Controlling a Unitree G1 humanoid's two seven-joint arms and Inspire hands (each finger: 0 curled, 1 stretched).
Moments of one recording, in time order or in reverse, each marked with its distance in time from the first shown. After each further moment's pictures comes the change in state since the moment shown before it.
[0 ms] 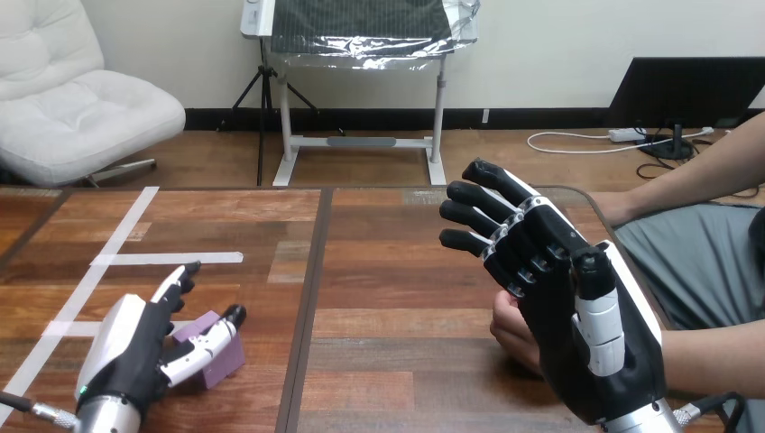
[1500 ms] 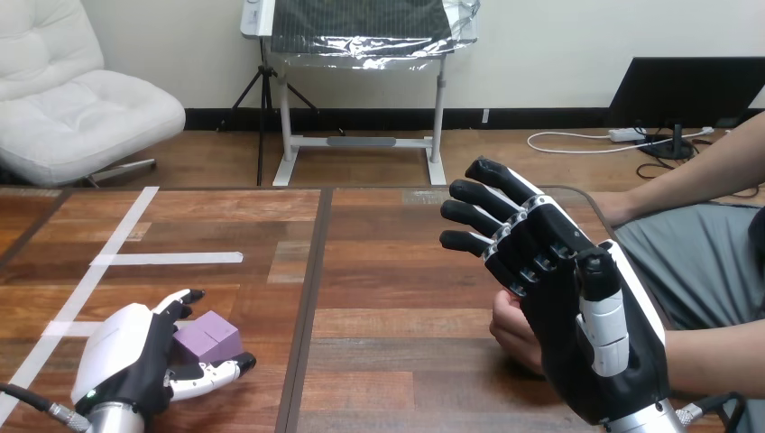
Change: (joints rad) left arm -0.010 0.029 -0.099 0.020 0.166 0.108 0.125; right arm 0.000 0.000 -0.006 0.000 0.018 -0.001 0.013
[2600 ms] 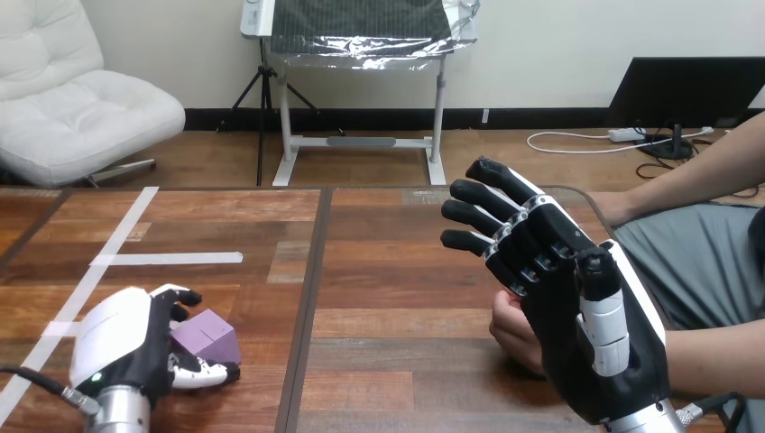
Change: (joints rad) left arm -0.051 -0.006 -0.056 -0.002 0.068 0.129 0.089; right arm 0.000 0.000 0.000 0.000 0.001 0.000 -0.002
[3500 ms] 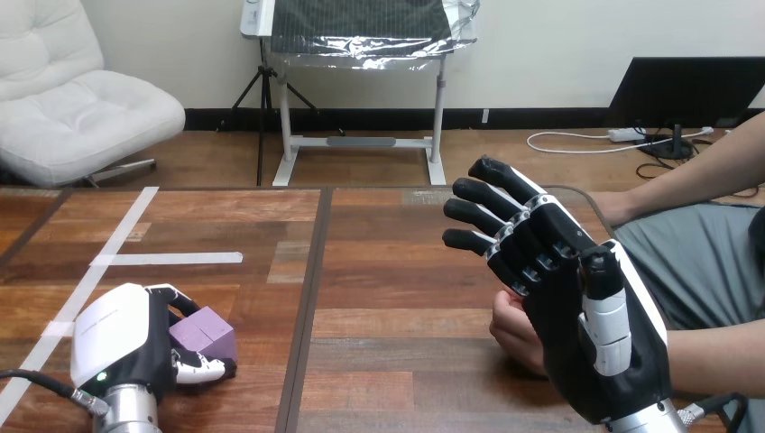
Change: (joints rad) left arm -0.017 -0.029 -0.035 0.003 0.009 0.073 0.098; right arm 0.000 0.000 -0.003 0.000 0.000 0.000 -0.002
